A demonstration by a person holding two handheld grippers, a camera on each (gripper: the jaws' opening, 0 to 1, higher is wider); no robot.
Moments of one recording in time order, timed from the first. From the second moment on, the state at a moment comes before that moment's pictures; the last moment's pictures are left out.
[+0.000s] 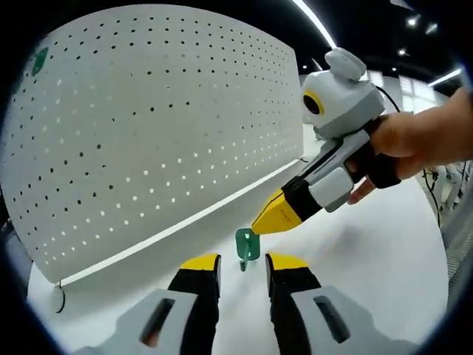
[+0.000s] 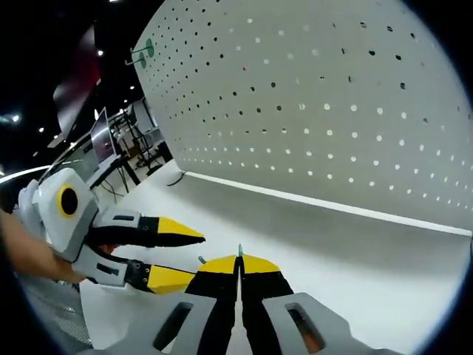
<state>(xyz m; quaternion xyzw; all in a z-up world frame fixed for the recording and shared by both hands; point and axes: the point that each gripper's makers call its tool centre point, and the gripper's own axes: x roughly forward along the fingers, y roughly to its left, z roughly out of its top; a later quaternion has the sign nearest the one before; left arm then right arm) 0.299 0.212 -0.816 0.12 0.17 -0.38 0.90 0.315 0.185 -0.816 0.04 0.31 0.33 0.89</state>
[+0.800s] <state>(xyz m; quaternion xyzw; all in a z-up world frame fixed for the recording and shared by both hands) 0.314 0.190 -0.827 0.11 0.16 -0.40 0.90 0.320 0.180 -0.817 0.04 0.31 0.33 0.89</state>
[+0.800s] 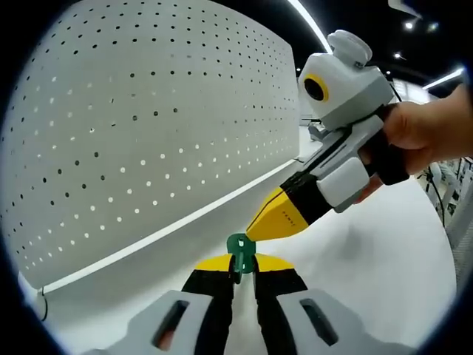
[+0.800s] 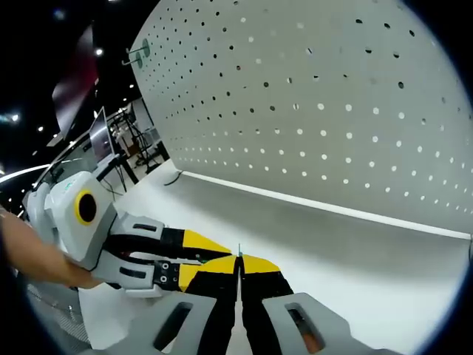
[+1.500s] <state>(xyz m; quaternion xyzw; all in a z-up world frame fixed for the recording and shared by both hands) 0.318 0.186 -0.830 0.11 0.17 -0.40 0.90 0.321 0.177 -0.819 0.04 0.32 0.33 0.89</state>
